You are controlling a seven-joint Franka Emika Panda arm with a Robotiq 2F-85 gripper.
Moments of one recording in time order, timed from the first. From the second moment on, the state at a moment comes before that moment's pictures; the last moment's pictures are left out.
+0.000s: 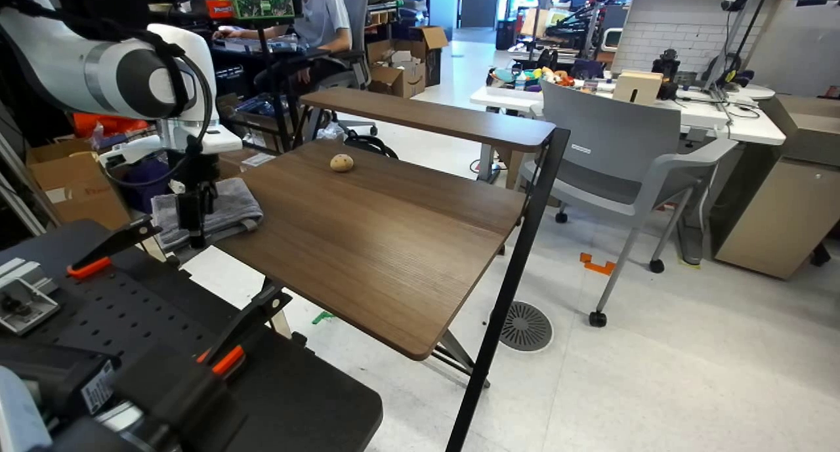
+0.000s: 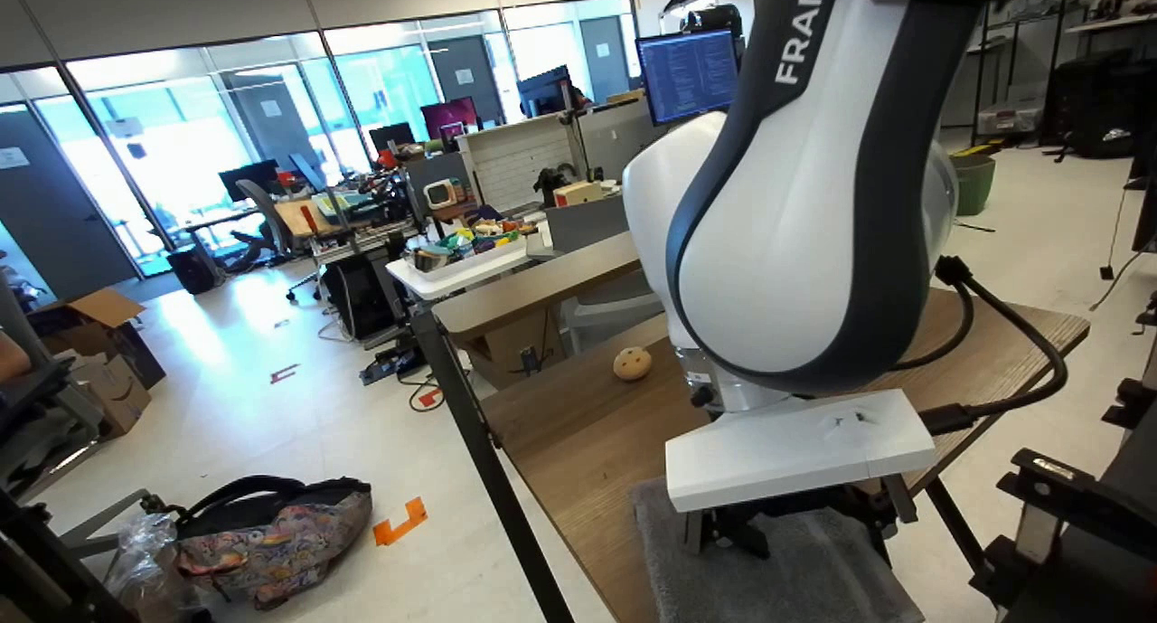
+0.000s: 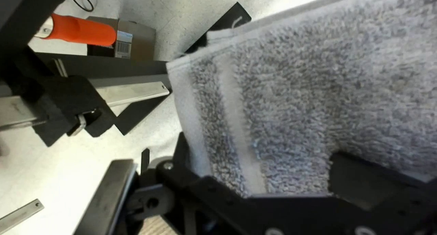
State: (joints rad) arm 0.41 0.79 0.03 -2.04 0.06 2.58 1.06
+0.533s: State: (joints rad) arm 0.30 0.79 -0.10 -1.97 0.06 2.57 1.06
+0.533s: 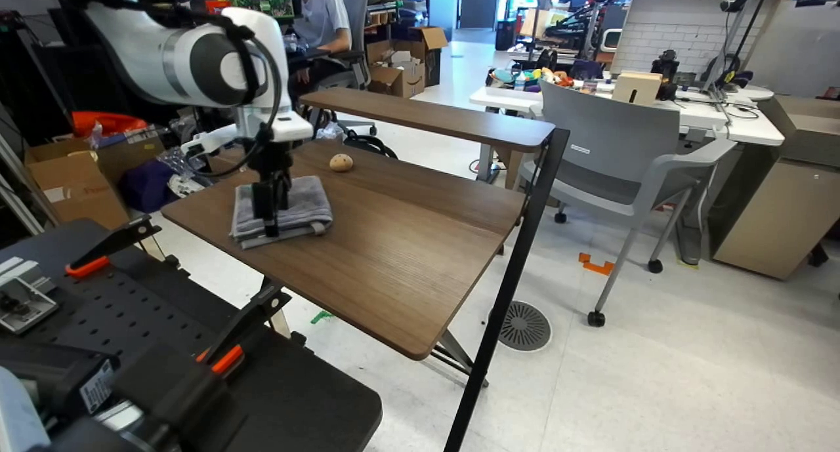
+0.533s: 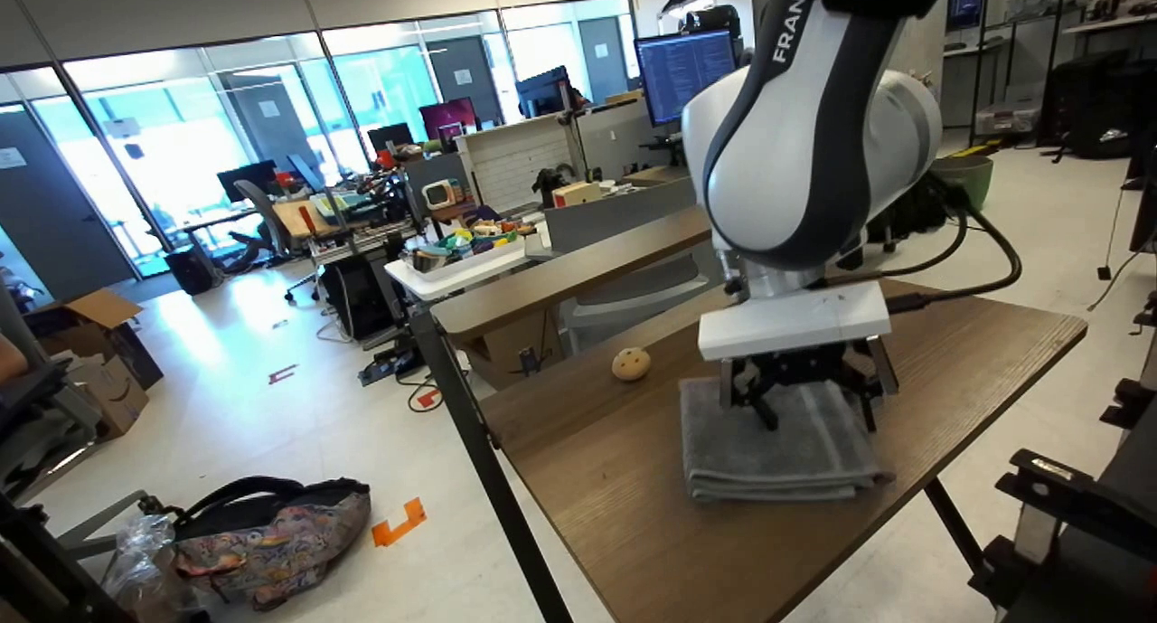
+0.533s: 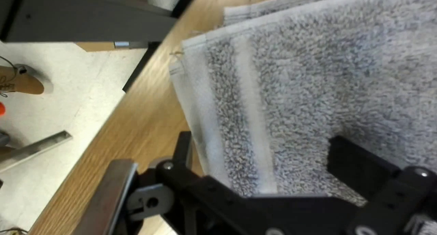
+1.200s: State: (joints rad) arm 0.11 0.83 -0.15 -1.87 0.07 2.39 1.05
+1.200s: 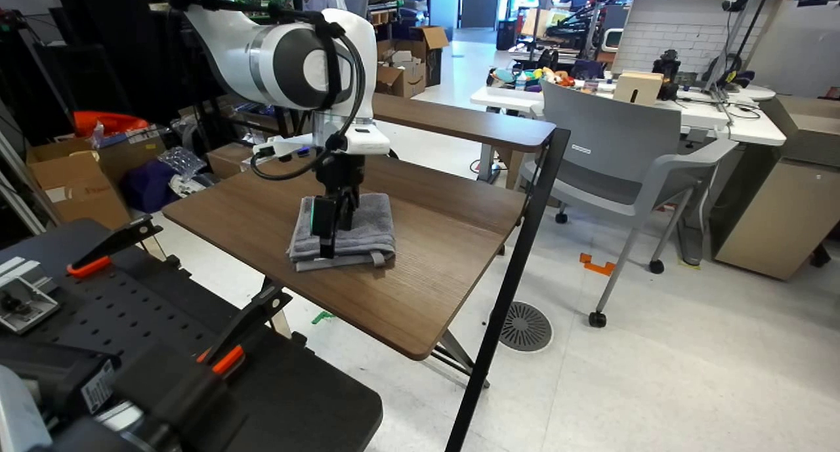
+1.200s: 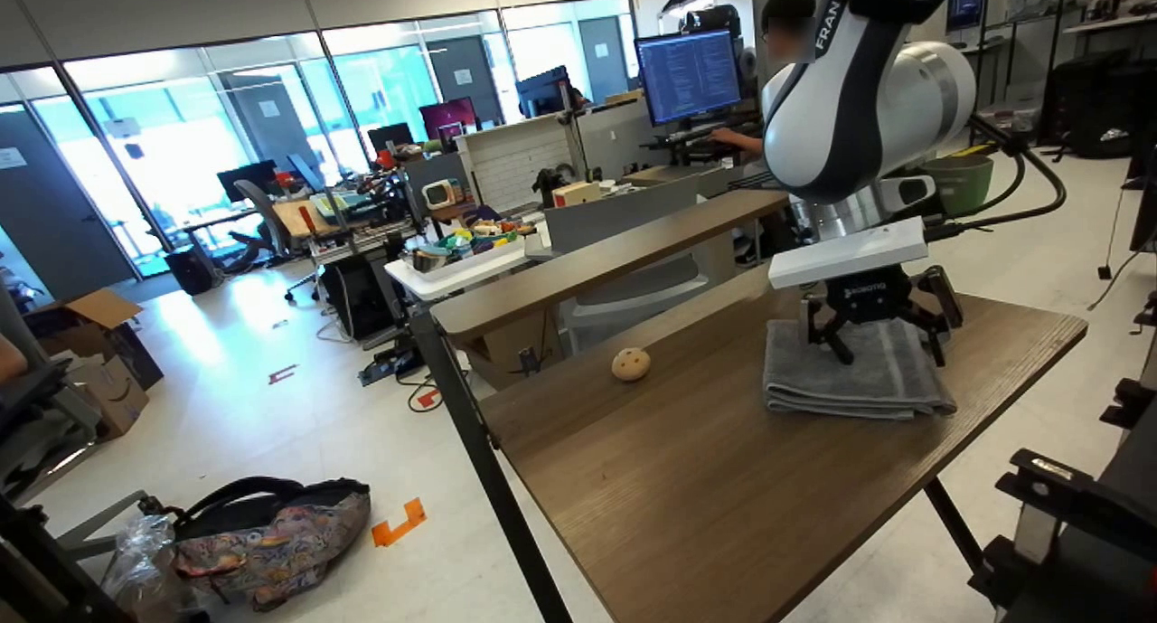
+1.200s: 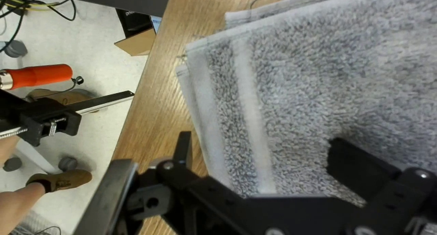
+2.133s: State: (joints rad) arm 0.11 0.73 -0.12 -1.98 0.22 2.73 1.08
